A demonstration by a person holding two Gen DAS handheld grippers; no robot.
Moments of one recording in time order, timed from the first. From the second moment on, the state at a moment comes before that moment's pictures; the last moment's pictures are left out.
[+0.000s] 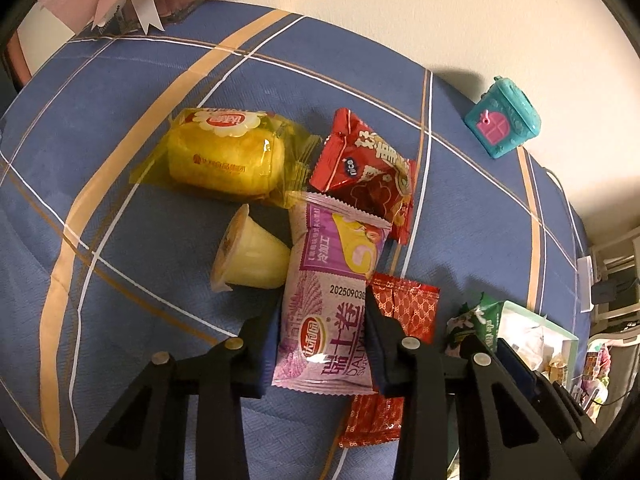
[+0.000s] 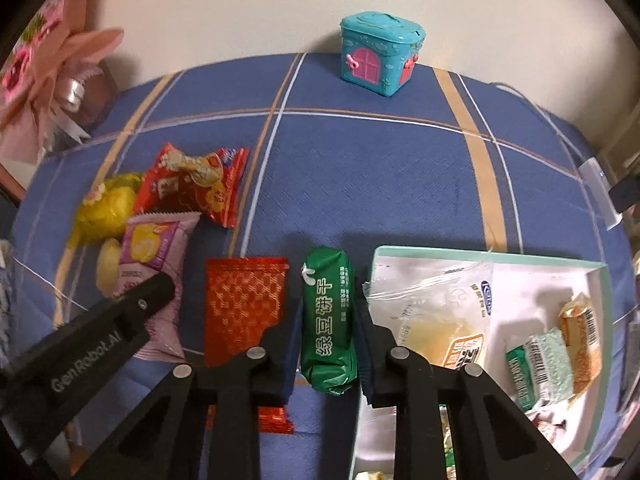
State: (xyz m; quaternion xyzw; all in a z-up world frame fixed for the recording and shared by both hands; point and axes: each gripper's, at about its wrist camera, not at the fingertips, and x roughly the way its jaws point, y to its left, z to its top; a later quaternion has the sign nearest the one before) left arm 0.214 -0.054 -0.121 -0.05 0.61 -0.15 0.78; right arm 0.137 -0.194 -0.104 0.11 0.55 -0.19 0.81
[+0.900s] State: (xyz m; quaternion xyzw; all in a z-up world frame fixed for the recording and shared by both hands) left arm 0.206 -0.065 -0.088 -0.05 0.58 -0.16 0.80; right arm 0.124 -0.201 -0.061 0.14 0.51 -0.16 0.83
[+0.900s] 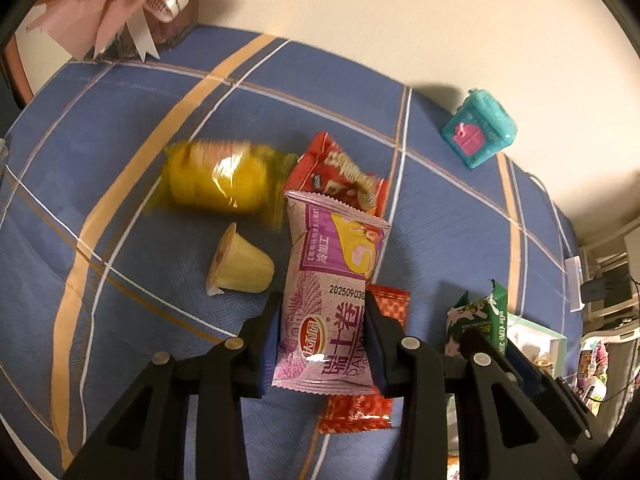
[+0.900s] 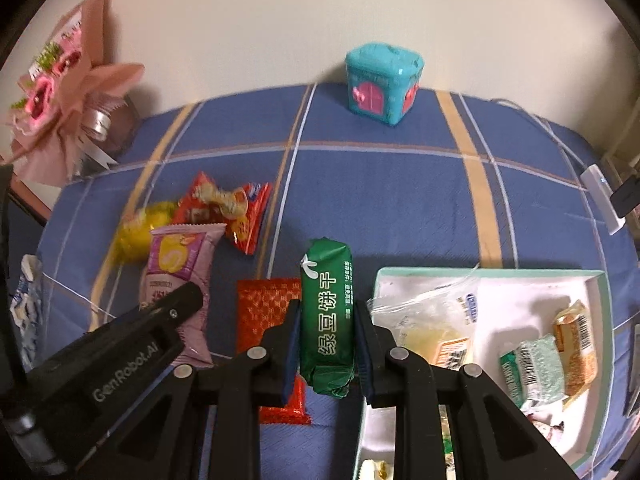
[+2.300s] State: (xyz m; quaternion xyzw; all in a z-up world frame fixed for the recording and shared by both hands) left arm 0.080 -0.233 -0.060 0.08 0.57 -0.32 0.75; right arm 0.014 -0.374 -0.046 0.24 0.50 -0.30 0.77
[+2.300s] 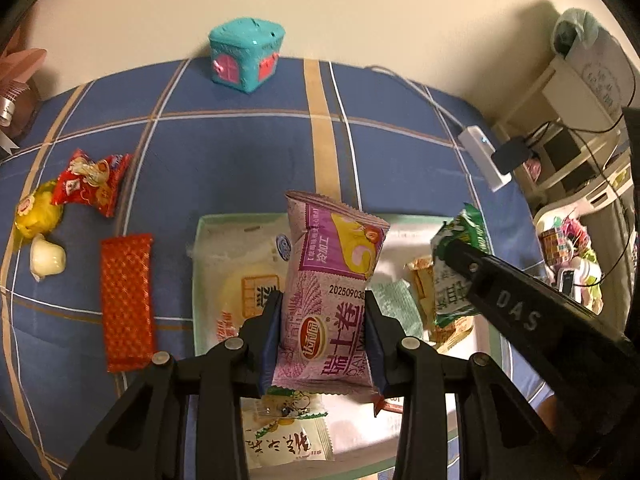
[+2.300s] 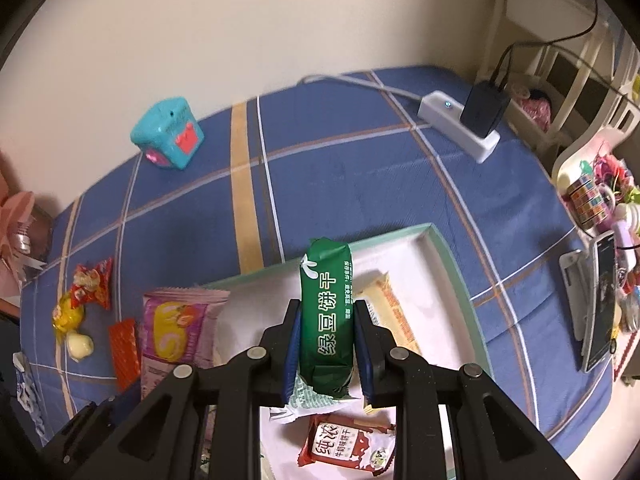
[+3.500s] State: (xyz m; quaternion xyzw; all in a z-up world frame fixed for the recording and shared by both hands) left arm 0.158 -0.125 -0.060 0.02 0.57 -0.17 0.80; right arm 0.056 -0.315 -0.031 0.18 0.51 -0.26 0.80
